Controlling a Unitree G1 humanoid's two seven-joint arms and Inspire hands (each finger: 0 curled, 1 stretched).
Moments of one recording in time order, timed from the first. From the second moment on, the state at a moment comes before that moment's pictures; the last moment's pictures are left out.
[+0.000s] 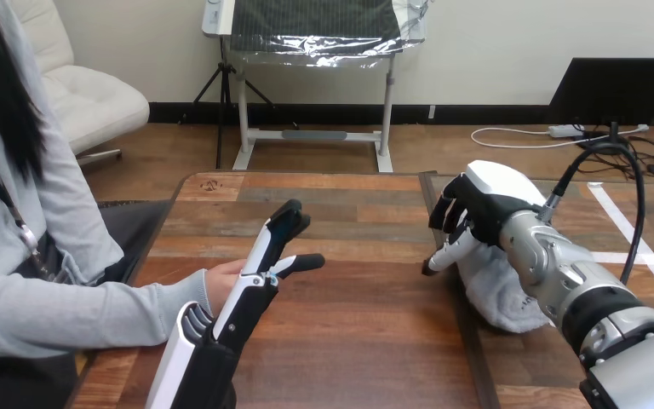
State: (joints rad) left arm 0.19 0.14 -0.10 0.43 0.20 -1.45 -0.03; right arm -0.93 -0.29 0.40 1.38 -0.60 -0.13 -0.10
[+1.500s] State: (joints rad) left arm 0.17 0.15 -0.14 0.44 0.16 -1.45 -0.05; right arm -0.85 -0.48 0.37 0.98 -0.60 -0.06 -0.11
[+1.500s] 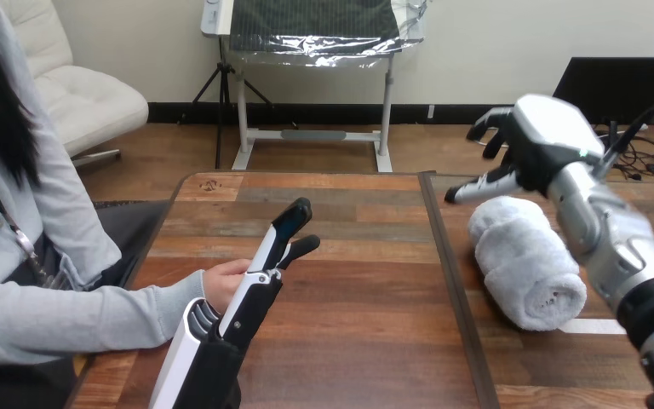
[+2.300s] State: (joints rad) left arm 0.15 0.15 -0.14 0.46 0.16 -1.45 -0.06; right arm -0.84 -0.53 0.37 0.92 -0.61 -0.03 -0.07
